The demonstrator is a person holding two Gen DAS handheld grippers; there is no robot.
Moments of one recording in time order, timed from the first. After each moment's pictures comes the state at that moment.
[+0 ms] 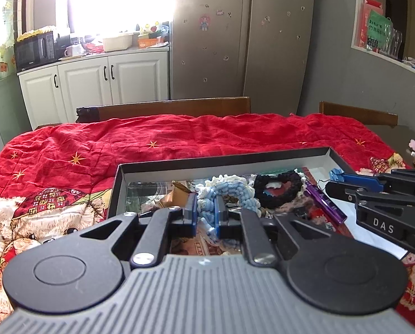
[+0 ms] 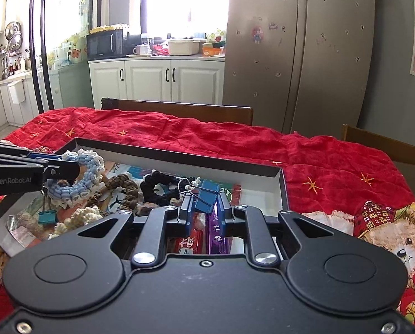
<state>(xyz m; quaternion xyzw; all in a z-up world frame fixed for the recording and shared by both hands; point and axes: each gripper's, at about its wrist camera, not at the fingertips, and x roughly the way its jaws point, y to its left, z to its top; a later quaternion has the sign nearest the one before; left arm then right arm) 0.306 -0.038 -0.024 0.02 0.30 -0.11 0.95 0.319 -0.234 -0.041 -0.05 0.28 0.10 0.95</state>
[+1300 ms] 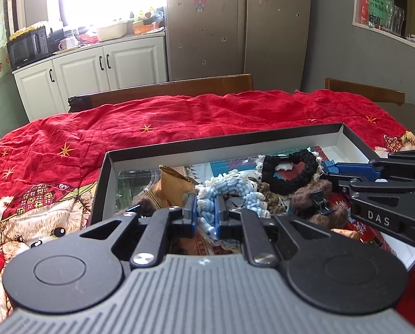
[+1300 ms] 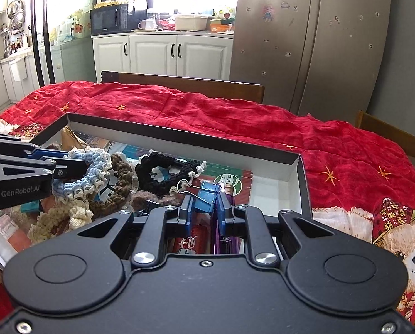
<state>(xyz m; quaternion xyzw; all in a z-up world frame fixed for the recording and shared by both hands) 0.329 -0.047 -0.049 0.04 0.33 -0.11 0.94 0.351 -0.222 -0.061 -0.07 0.33 0.10 0.94</state>
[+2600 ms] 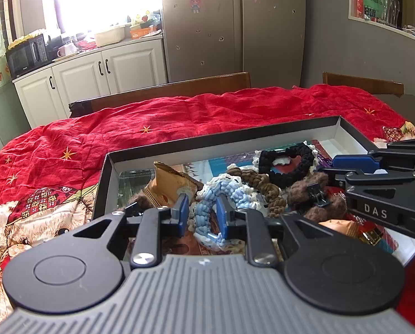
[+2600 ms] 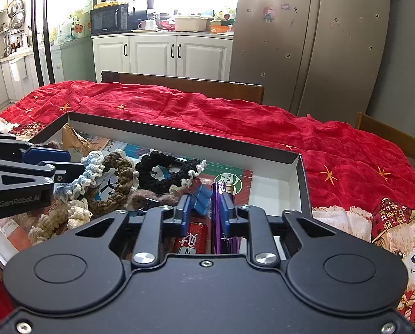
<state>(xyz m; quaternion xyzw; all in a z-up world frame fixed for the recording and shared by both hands) 0.321 -0.052 -0.049 0.07 0.33 -0.11 0.94 0.348 -0.223 -0.061 -0.07 0.32 0.10 0.94</state>
